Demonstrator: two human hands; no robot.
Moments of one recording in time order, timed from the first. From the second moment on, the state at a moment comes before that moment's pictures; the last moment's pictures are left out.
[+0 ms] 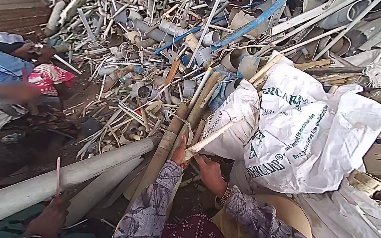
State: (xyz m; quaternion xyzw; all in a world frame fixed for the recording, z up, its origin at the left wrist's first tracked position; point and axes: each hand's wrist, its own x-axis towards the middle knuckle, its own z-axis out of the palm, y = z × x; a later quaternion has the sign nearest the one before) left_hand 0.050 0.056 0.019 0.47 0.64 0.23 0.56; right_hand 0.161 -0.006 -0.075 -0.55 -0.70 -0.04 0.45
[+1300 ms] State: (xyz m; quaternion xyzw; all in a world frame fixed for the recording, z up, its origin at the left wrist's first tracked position) left_hand 0.047 0.037 0.026 0.57 0.55 0.26 0.55; right_hand 0.148 -0.043 -0.050 -0.60 -0.67 -0.07 0.43
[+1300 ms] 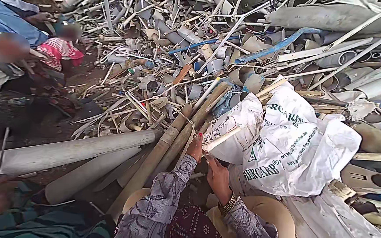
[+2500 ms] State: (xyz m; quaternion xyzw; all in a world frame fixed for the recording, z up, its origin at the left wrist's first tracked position) left_hand 0.057 0.032 0.022 0.56 0.57 0.30 0.53; right_hand 0.159 -0.048 -0.043 -0.62 -0.66 -0.05 0.42
